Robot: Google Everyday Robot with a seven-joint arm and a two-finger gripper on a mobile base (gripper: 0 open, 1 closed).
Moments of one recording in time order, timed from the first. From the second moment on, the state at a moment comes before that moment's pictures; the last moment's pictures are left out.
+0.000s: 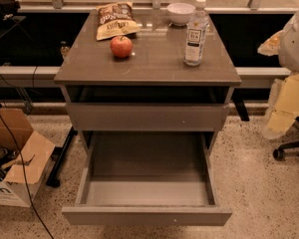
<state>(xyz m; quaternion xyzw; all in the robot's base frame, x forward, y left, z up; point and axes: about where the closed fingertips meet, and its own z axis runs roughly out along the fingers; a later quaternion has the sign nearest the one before) 0.438 -0.217 0.976 -0.60 0.78 -0.03 0.16</state>
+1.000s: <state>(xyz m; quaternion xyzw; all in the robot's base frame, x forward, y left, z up) 0.464 -0.211 0.972 -0.57 0.79 -0.01 0.22</state>
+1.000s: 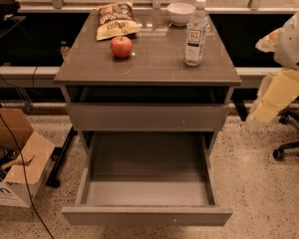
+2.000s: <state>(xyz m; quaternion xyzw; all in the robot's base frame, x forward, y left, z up) 0.577 -0.245 0.924 -0.49 0.81 0.07 0.30</state>
